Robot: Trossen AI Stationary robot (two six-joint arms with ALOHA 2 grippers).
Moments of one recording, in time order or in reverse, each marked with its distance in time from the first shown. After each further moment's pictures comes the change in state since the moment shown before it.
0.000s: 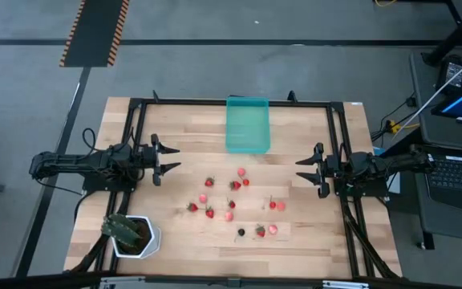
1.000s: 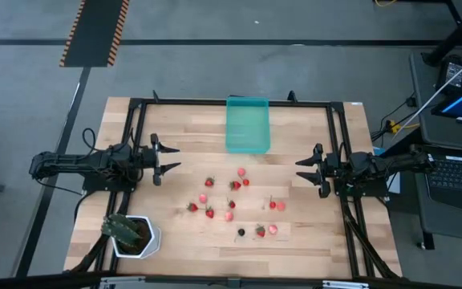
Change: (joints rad) left arm 0.000 0.000 0.000 0.006 0.000 0.105; right arm 0.000 0.000 0.000 0.000 -0.001 0.109
